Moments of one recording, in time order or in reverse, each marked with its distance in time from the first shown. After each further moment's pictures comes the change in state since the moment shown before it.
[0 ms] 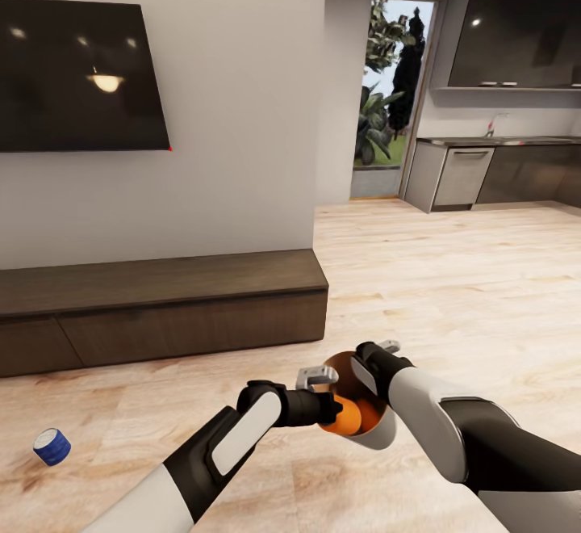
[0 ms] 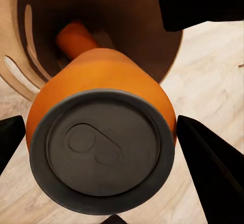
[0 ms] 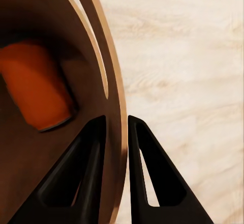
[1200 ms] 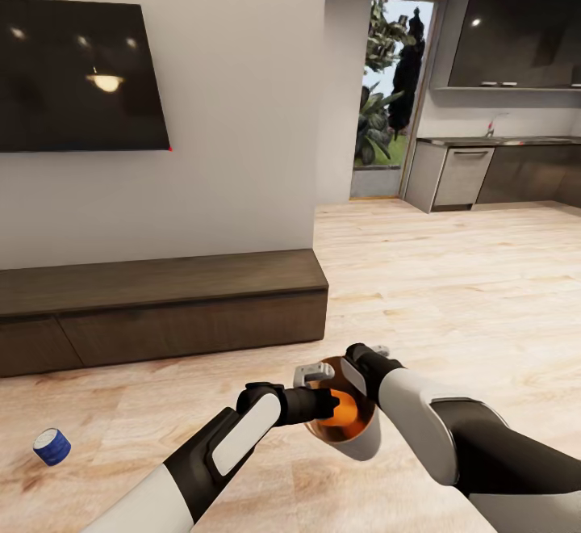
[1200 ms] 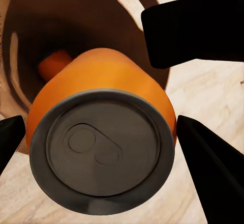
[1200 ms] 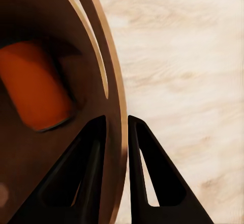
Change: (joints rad) left arm -0.002 0.002 -0.005 0.022 0.000 -0.077 0.000; right arm 0.001 0.042 -0.010 0.009 -0.058 0.024 0.001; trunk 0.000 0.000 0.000
